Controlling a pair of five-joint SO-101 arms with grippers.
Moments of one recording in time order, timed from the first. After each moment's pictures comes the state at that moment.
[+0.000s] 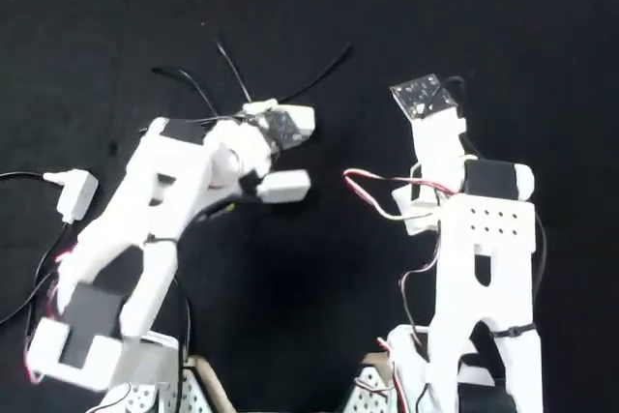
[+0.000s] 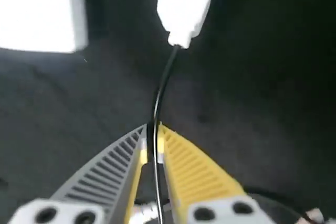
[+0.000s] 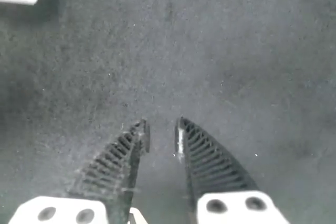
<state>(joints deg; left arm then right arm) 8.8 -9.5 30.1 70.5 -47.3 6.2 -33.4 35.6 81.6 24.9</state>
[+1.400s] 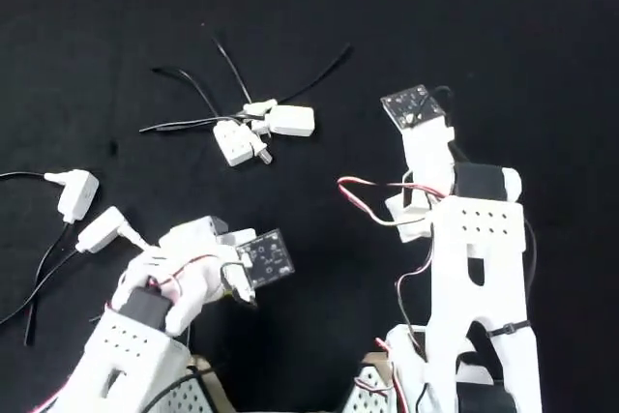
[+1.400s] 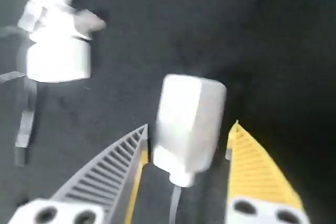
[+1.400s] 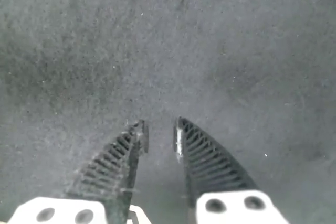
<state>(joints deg) 15.8 -71.3 88.5 42.6 -53.8 4.9 -33.4 39.8 79.9 24.9</state>
